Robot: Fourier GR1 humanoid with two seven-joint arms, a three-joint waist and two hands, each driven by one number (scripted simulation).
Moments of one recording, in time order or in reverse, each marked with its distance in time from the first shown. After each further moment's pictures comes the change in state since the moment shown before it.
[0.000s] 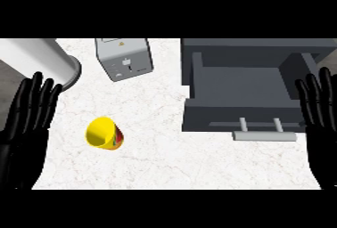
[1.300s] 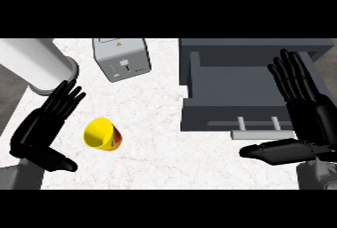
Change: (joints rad) left arm -0.136 0.178 0.179 0.647 0.384 -0.500 -0.121; right arm -0.179 -0.073 -0.038 0.213 -0.042 0.140 0.064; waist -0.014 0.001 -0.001
